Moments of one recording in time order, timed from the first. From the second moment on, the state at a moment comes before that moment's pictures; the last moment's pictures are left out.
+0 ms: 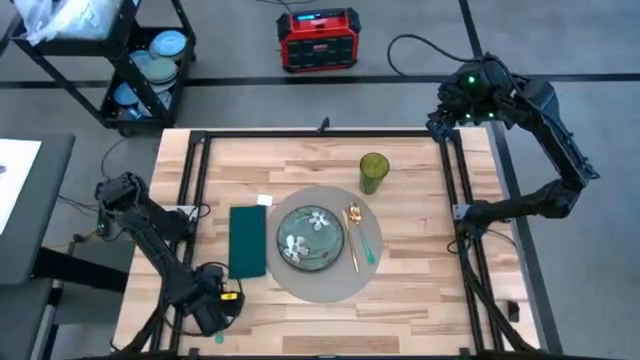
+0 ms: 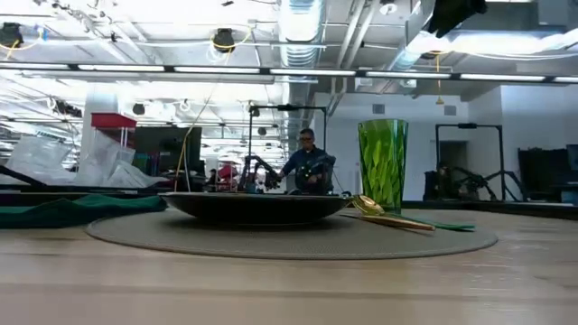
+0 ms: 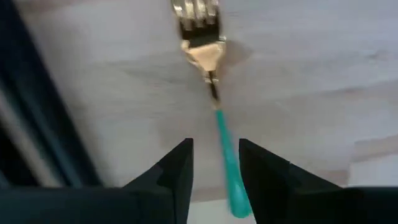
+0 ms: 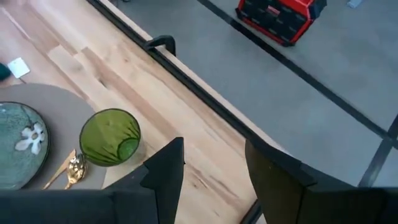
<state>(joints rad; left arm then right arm) -0.95 1.55 0.97 -0.90 0.01 -2.37 -0.71 1.25 1.81 -1.40 0.16 0.03</state>
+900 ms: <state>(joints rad) -0.95 1.62 0.96 -1.00 -0.01 -2.44 -0.65 1.25 1.81 -1.42 0.16 0.11</state>
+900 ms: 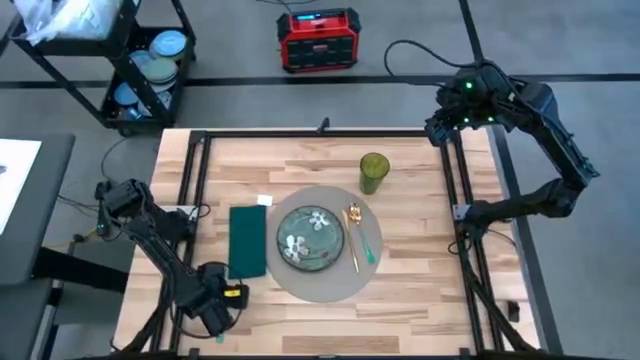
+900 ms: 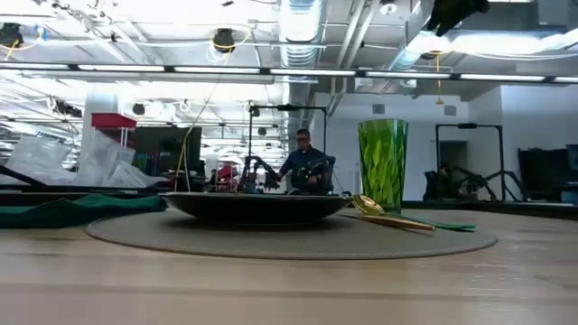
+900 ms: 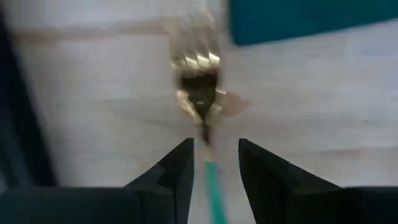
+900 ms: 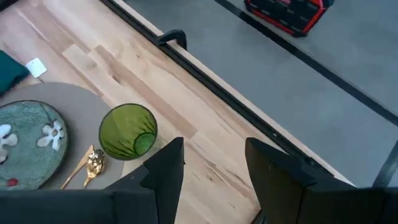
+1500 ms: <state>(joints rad) -0.95 1.73 0.97 -0.75 0.00 -2.44 -0.63 1.25 1.81 -1.42 0.16 0.13</state>
